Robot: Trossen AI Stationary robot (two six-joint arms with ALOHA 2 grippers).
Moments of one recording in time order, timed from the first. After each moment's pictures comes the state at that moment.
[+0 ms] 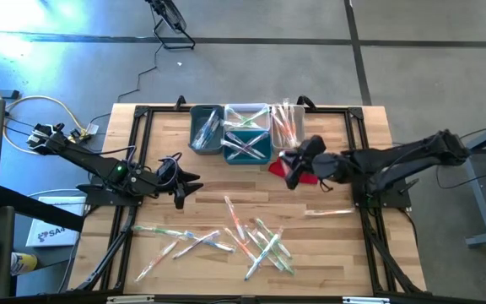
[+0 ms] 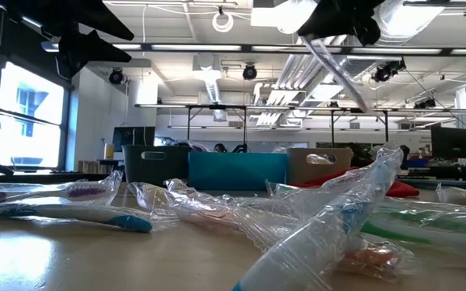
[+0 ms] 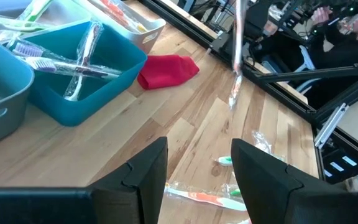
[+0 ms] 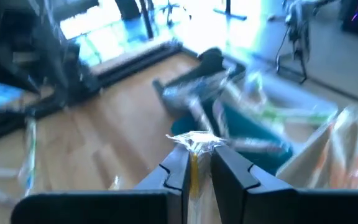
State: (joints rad) left arm -0.39 0.78 0.54 -0.13 -0.59 -0.77; right arm 0.17 1.14 0.91 -0.26 0.63 0.52
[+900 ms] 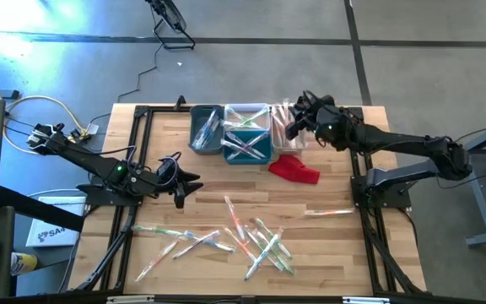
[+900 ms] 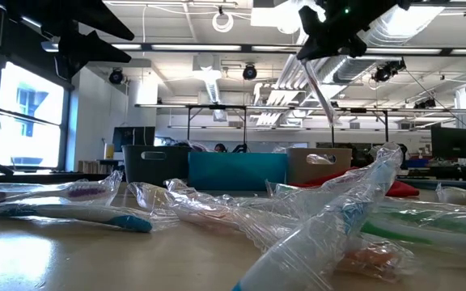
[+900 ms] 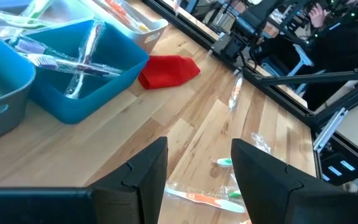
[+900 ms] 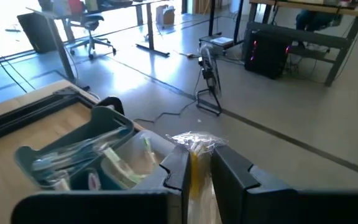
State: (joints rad) left arm -0.39 0.78 0.54 -0.13 -0.59 -0.79; right arm -0.31 1.14 0.91 -0.07 0.55 0.20
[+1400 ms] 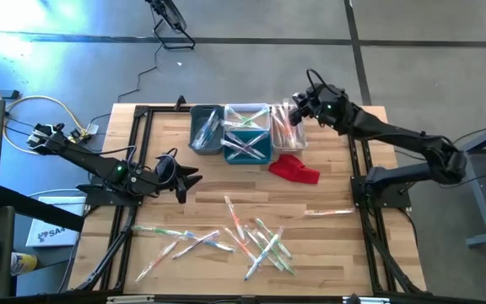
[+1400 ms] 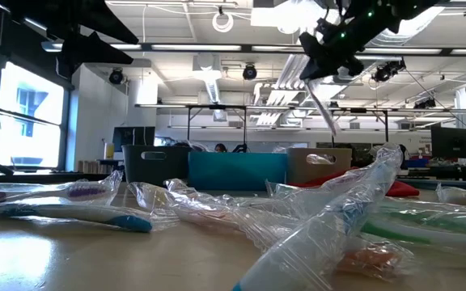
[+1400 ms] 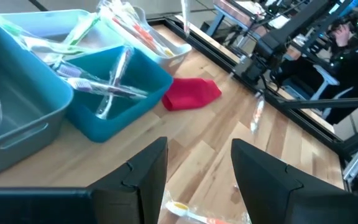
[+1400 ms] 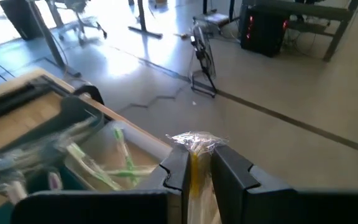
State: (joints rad) left arm -0.39 0.78 0.54 -0.13 -0.73 -0.79; right arm -0.57 1.19 0.91 -0.07 0.31 0.18
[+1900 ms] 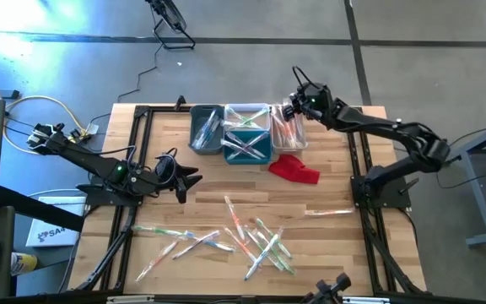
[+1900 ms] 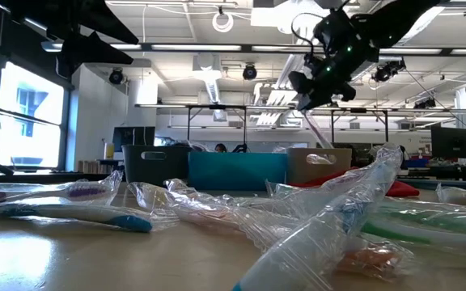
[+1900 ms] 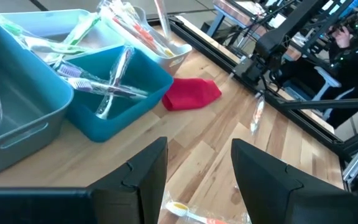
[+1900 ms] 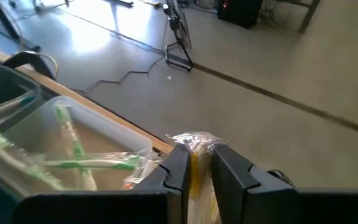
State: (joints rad) left arm -0.39 0.78 0.54 -0.13 -0.73 -0.79; right arm -0.67 1.40 0.91 0.01 0.31 0.17
